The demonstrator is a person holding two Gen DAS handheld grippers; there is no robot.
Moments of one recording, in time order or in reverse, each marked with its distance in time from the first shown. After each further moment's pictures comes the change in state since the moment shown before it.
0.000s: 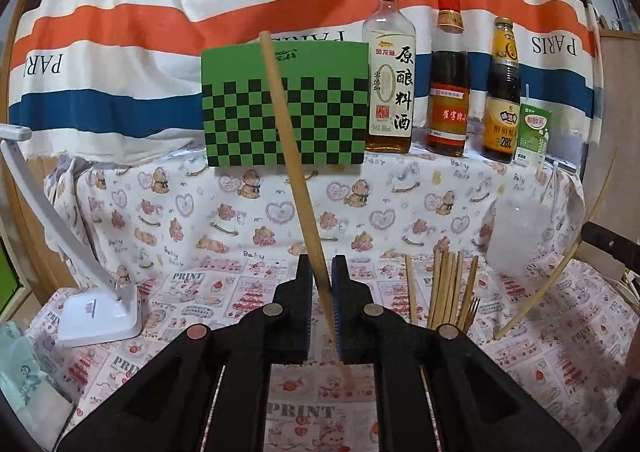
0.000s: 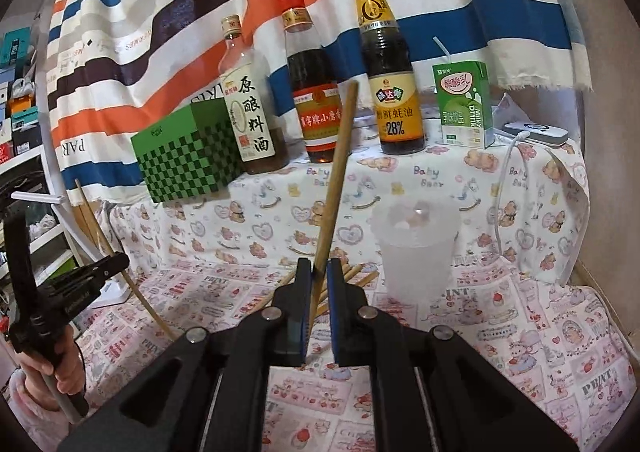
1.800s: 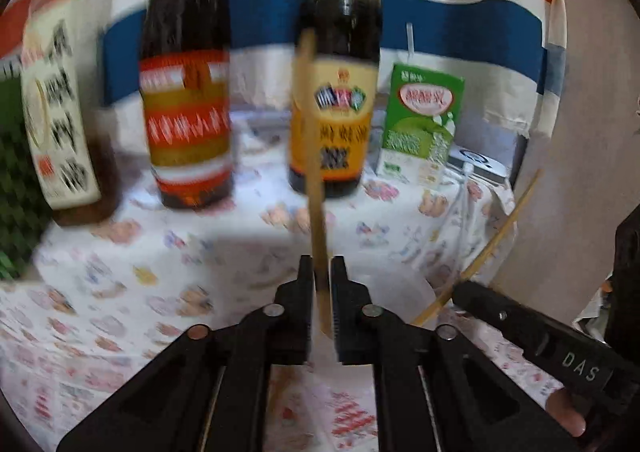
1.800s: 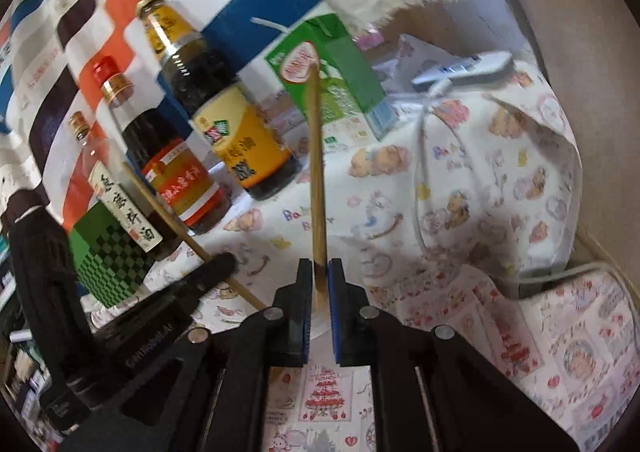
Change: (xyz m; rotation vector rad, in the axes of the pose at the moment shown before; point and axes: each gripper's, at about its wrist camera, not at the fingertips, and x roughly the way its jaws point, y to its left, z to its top) left arm 0.142 -0.220 0.094 0.119 0.116 -0.336; right arm 0.066 -0.129 0.039 0.428 0.042 -0.024
